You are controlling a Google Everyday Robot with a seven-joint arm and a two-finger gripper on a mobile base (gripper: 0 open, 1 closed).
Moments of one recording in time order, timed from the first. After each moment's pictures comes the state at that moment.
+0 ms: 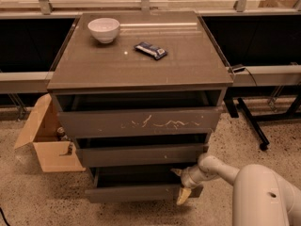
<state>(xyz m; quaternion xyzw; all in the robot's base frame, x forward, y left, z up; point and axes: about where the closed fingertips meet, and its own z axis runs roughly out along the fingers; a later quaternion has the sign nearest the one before) 0.569 -0.152 0.197 -0.70 0.65 0.19 0.22</state>
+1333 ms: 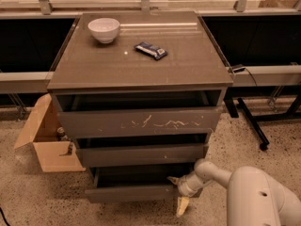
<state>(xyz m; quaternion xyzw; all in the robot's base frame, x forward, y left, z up) 0.530 -0.131 0.169 -0.71 0.63 0.25 0.20</state>
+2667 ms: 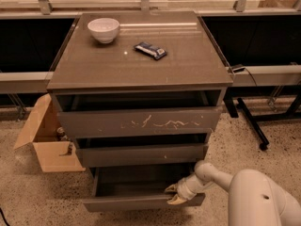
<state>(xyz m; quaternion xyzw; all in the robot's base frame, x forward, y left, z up) 0.509 -0.119 0.173 -0.72 0.60 0.29 0.20</state>
